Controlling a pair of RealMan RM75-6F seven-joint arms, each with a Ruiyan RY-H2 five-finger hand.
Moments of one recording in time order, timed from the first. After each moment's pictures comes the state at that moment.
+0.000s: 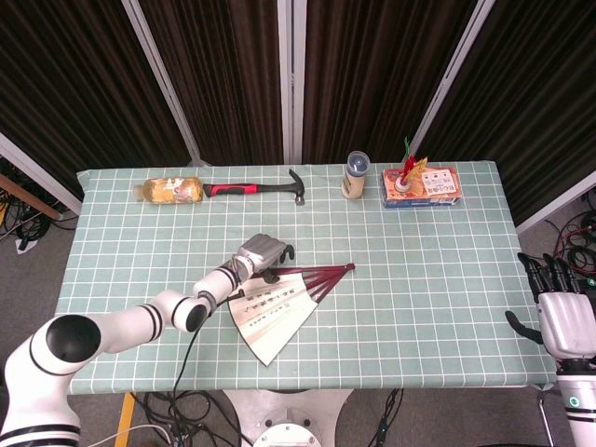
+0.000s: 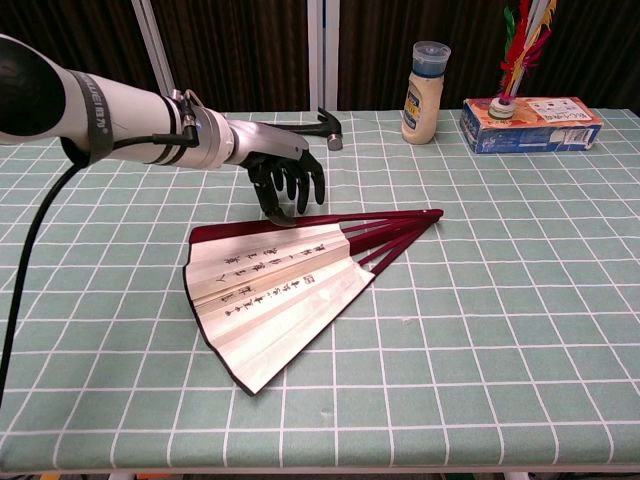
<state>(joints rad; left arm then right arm) -1.25 -1.70 -0.12 -1.07 0.78 0.37 0.14 0.13 -1.06 0.09 -1.62 -1.46 1.44 -0.05</state>
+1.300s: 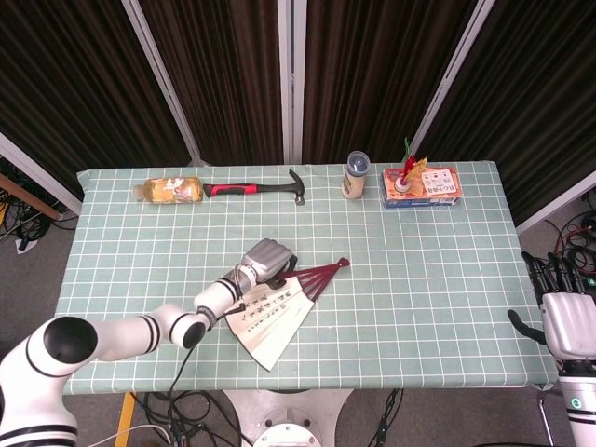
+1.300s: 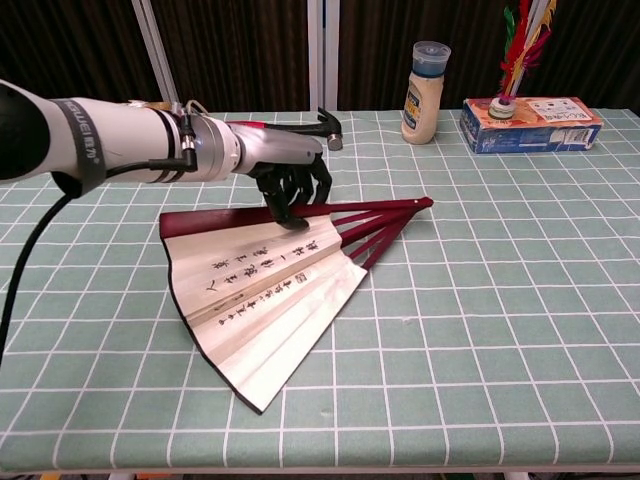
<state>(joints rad) -1.21 -1.68 -0.09 -1.20 0.86 0.56 0.17 0.12 -1.07 0.10 -1.62 -1.47 1.47 -0.04</state>
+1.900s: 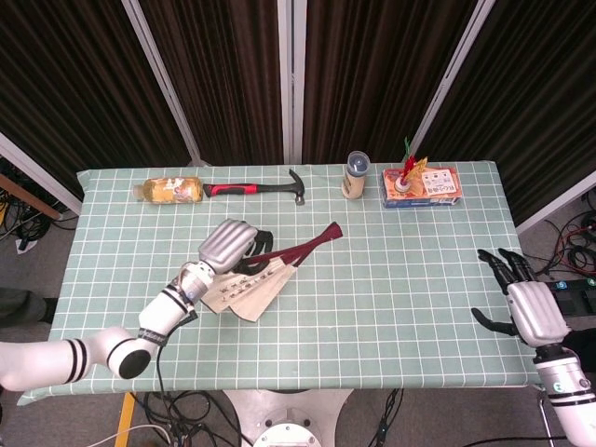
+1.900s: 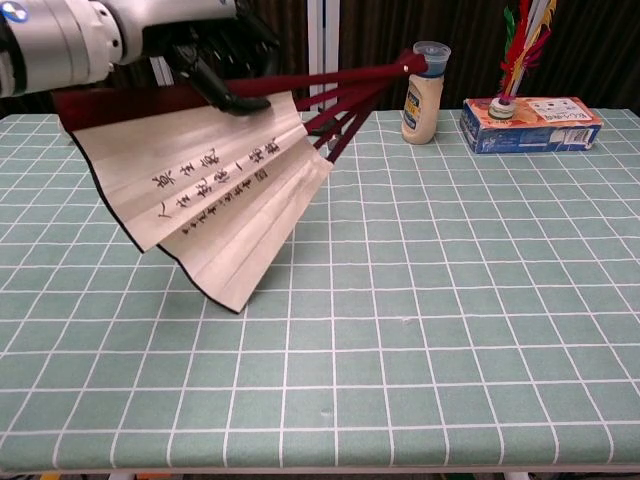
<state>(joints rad) -0.96 -1.37 -0.17 -1.66 1.09 0.95 0.01 0.22 -1.03 0.09 -1.65 -1.54 1.30 0.22</state>
